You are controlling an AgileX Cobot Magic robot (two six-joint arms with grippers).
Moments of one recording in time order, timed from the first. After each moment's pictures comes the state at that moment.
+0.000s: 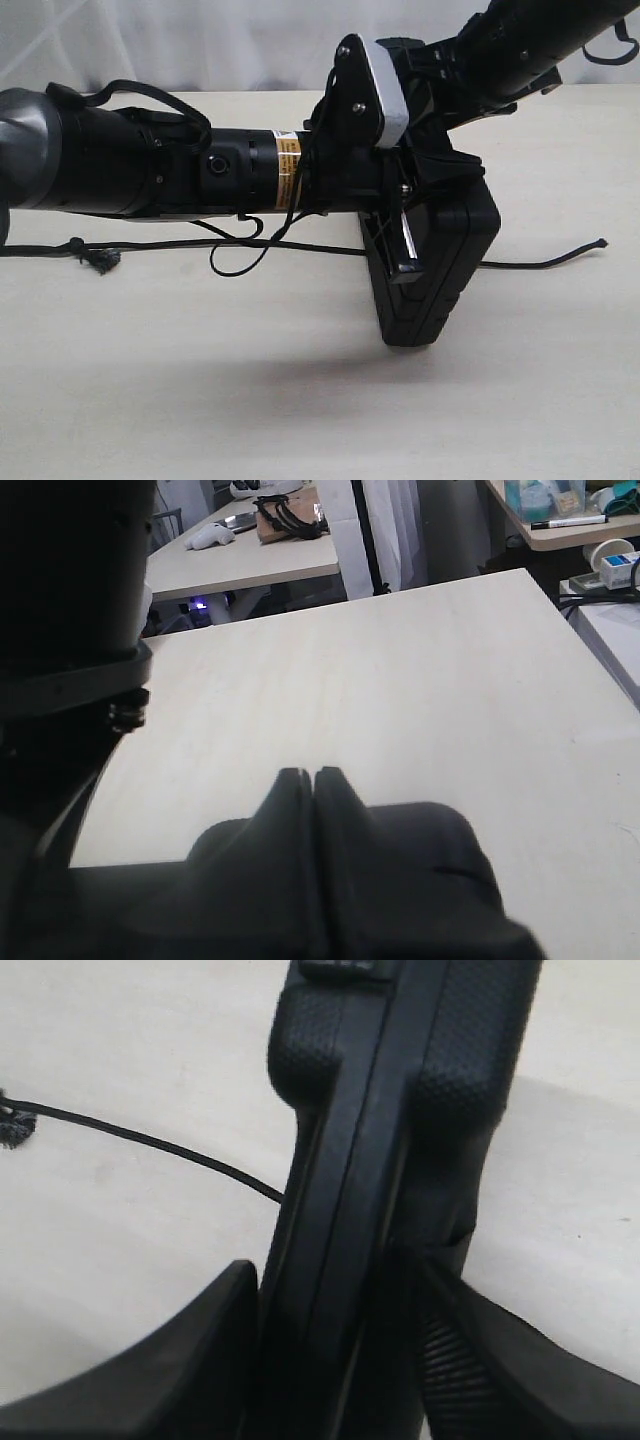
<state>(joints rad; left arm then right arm) -0.71 1.85 -1.04 0.99 -0.74 -0.45 0.23 1.70 -1.43 0.36 0.94 -0.15</state>
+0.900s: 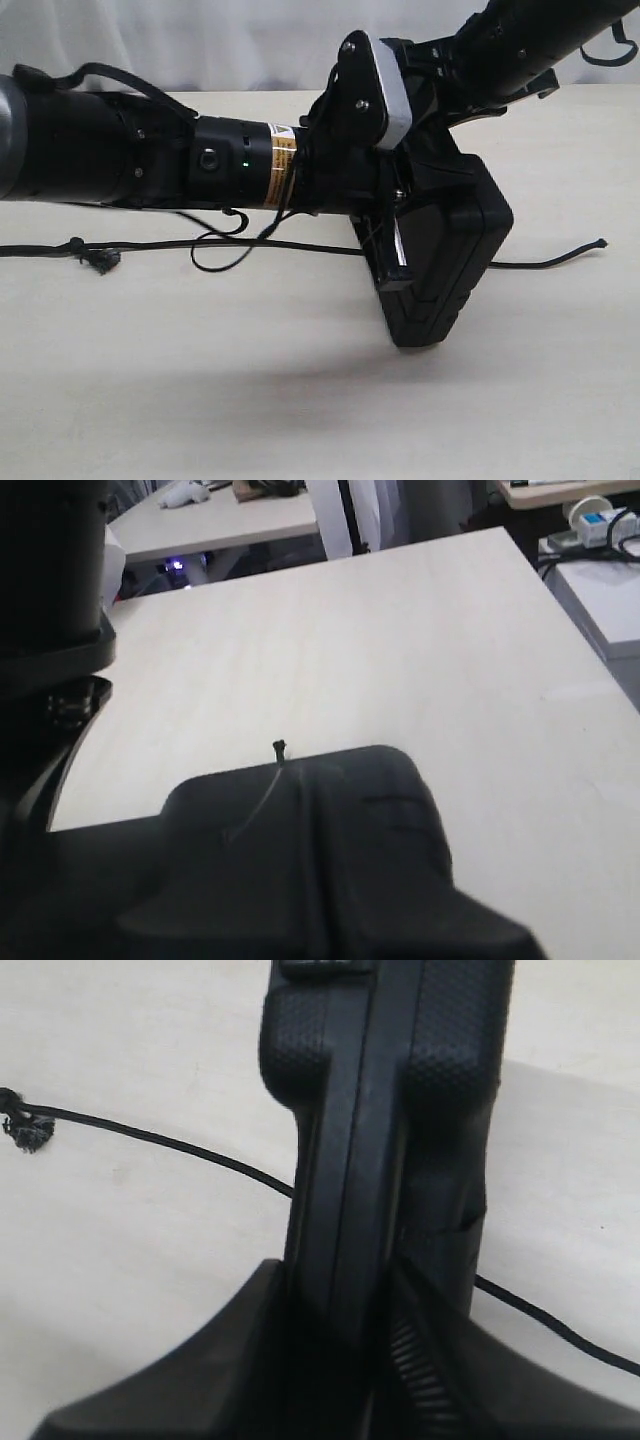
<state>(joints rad) -0.72 1.79 -1.04 1.18 -0.64 -0.62 0.24 1.70 -1.43 0.37 0.95 -0.13</state>
